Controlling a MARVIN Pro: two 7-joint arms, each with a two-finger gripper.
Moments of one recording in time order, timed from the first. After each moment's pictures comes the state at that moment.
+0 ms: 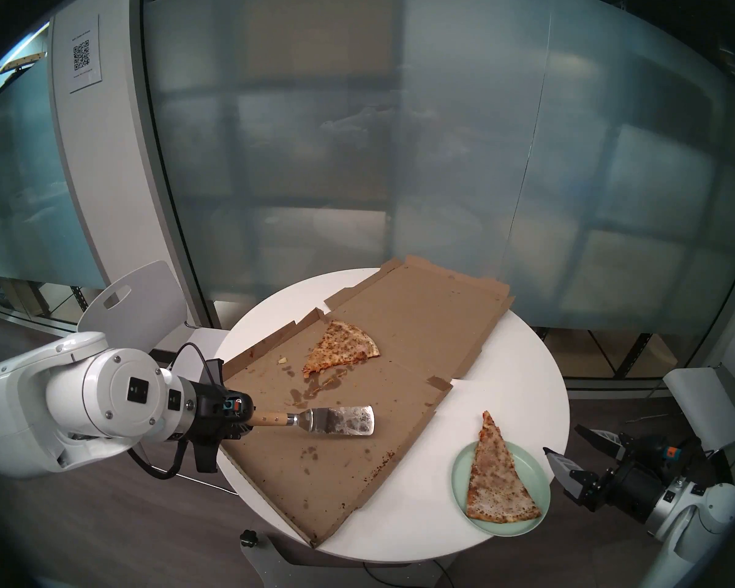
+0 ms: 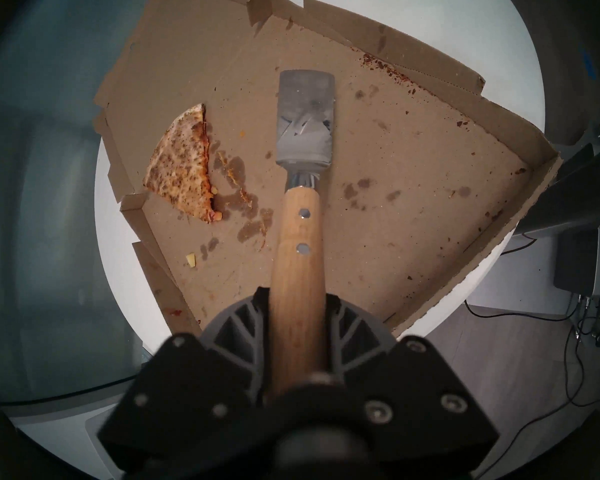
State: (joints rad) left arm 1.21 -0.28 -0.83 -2.43 -0.07 0.96 -0.61; right arm -2.00 -1.66 2.61 -2.15 -0.01 0.39 1.45
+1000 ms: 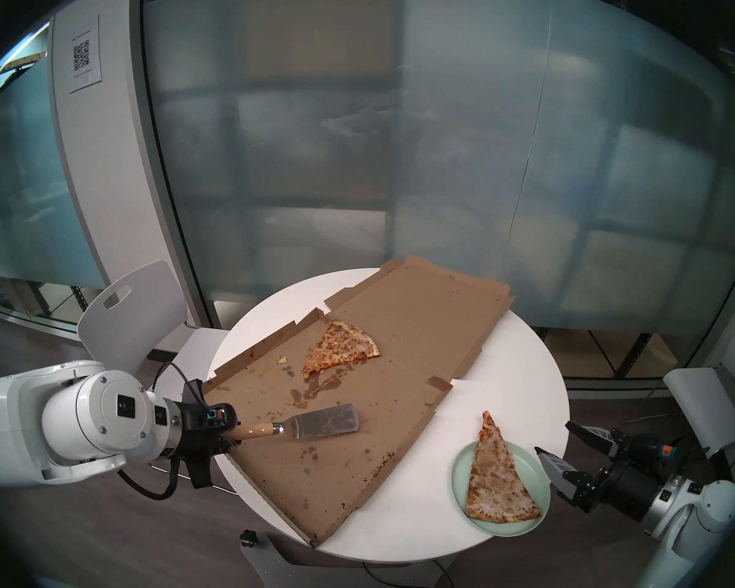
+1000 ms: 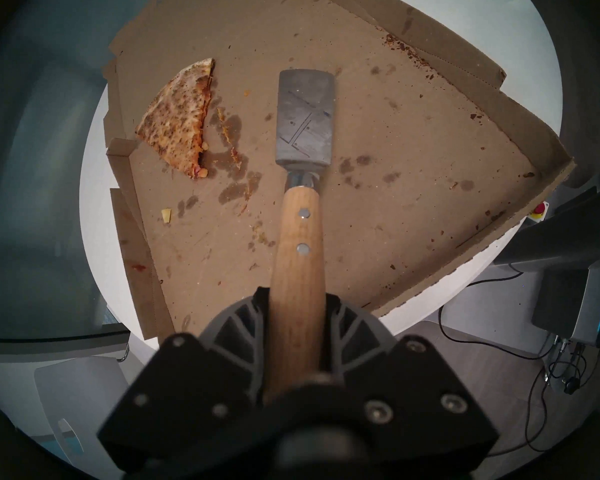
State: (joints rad) left arm 1.43 -0.22 -0.90 -2.39 -0.39 0.90 -0.23; right arm -2.00 -1.65 2.59 -2.16 0.00 0.37 1.46
